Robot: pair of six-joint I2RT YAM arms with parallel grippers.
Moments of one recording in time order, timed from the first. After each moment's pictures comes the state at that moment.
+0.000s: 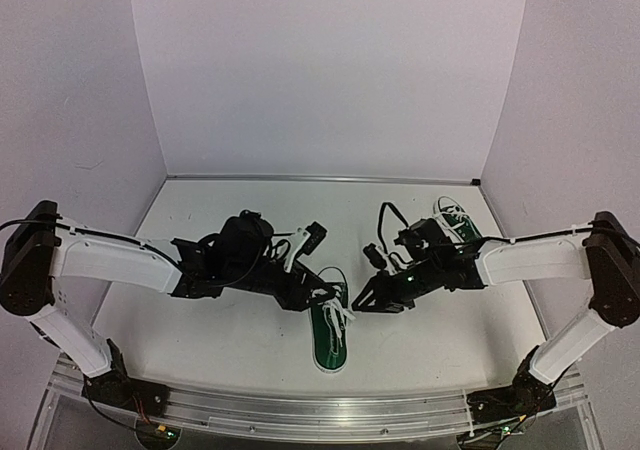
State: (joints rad) left arm -1.05 1.55 0.89 0.16 0.30 -0.32; right arm 0.76 1.54 0.81 -0.14 -0.53 0.62
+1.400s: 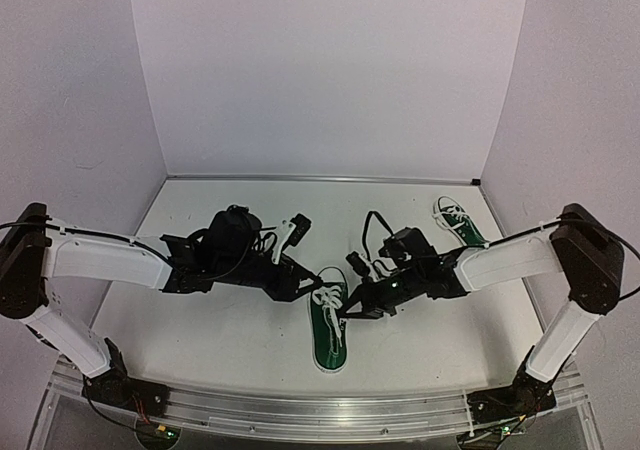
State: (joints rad) left arm -0.99 1.50 0.86 0.13 0.25 -0.34; right arm 0.81 1.68 0.82 0.07 -0.63 0.69
